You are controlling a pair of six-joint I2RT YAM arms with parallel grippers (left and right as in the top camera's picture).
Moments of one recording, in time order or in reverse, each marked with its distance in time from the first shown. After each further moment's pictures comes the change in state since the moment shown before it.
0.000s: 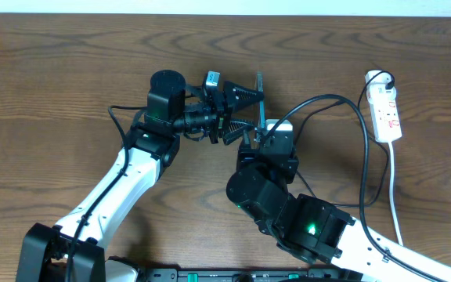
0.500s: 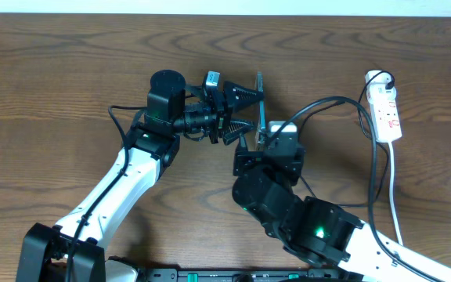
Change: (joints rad) left arm 0.000 0.000 0.000 0.000 0.000 0.000; right arm 0.000 -0.031 0.000 -0.036 -0.037 0.000
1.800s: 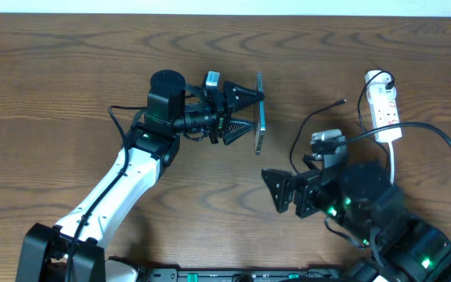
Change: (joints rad) left arm 0.000 0.000 0.000 0.000 0.000 0.000; right arm -0.340 -0.390 -0.001 -0.313 -0.835 -0.144
